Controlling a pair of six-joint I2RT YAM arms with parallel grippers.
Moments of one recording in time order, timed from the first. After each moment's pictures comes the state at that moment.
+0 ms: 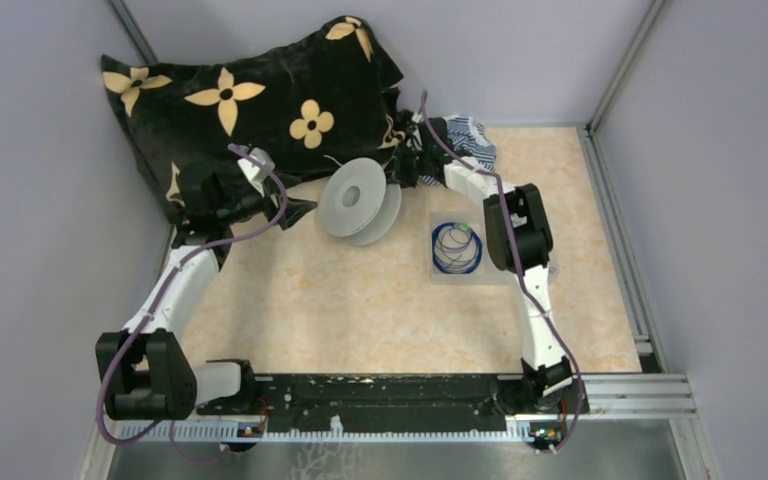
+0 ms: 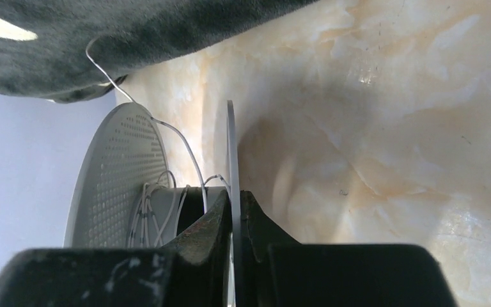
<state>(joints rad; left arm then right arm) -0.01 1.24 0.87 0.20 0.98 0.17 0.40 2.34 1.89 -0.22 -0.57 0.75</state>
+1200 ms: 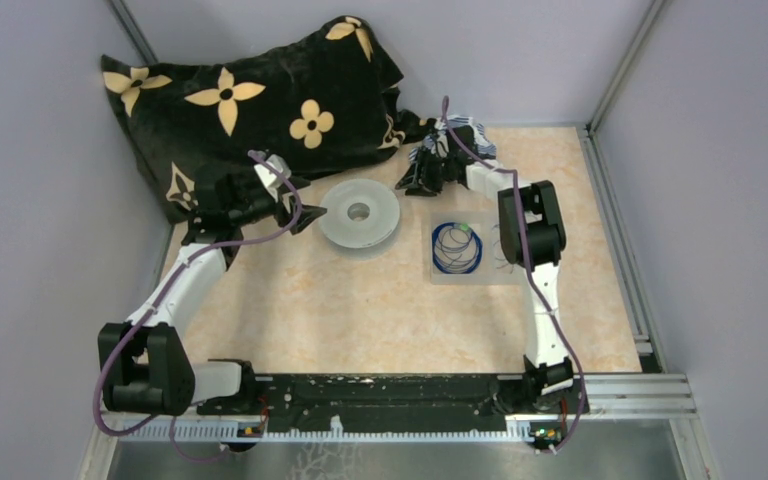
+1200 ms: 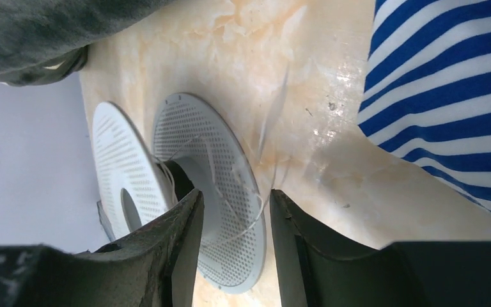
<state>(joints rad) -0.09 1.27 0.86 0.18 0.92 0.29 0.28 2.34 1.79 -0.21 -0.68 0.61</state>
